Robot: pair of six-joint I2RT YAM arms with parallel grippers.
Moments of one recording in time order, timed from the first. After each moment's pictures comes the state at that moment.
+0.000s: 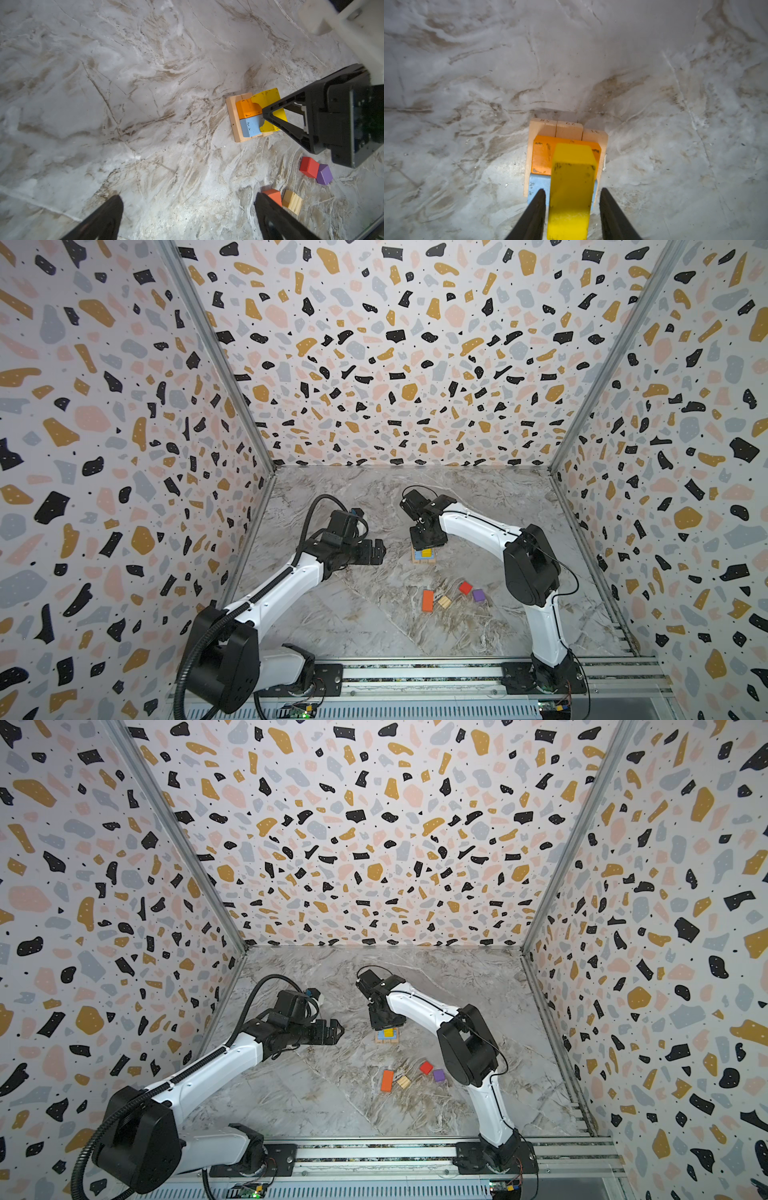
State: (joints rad) left arm -0.40 1.29 0.84 -0.46 0.18 -0.32; right arm 0.76 2.10 1.76 -0.99 0.15 0.52
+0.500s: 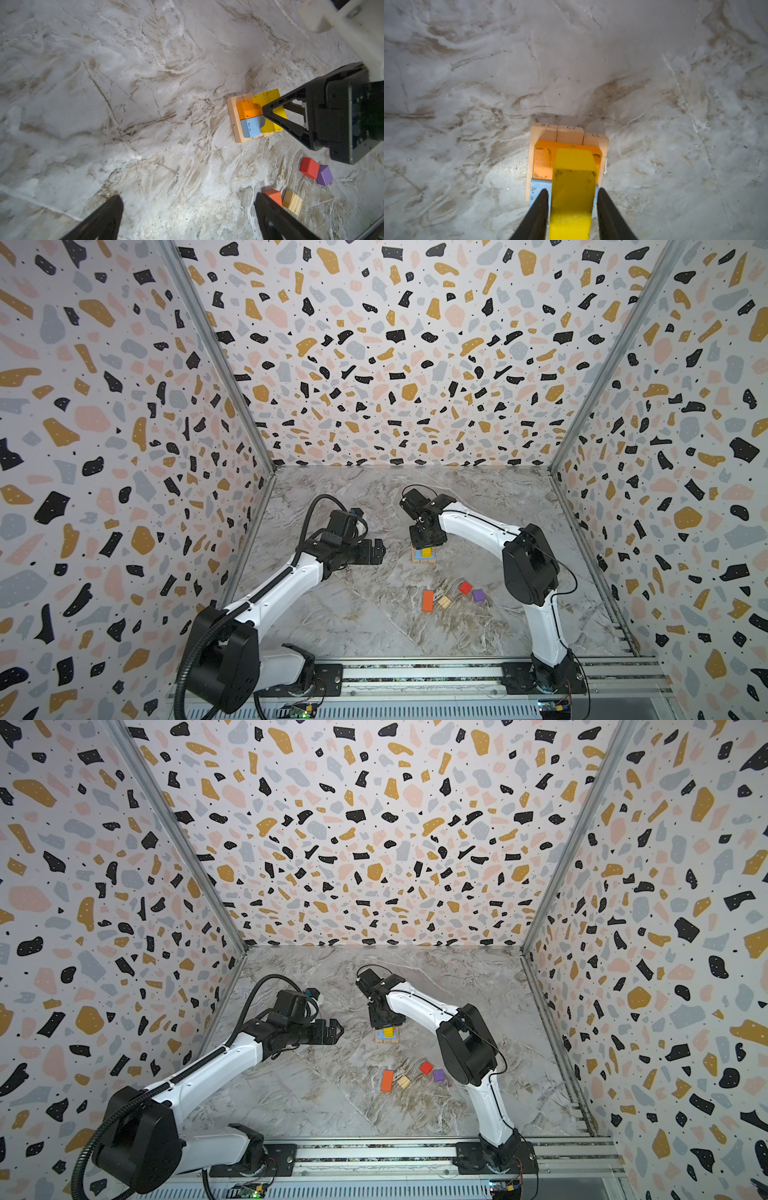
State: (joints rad) left arm -0.39 1.29 0.84 -0.46 0.18 -0.32; right arm 0.76 2.11 1.77 -0.99 0.15 0.53
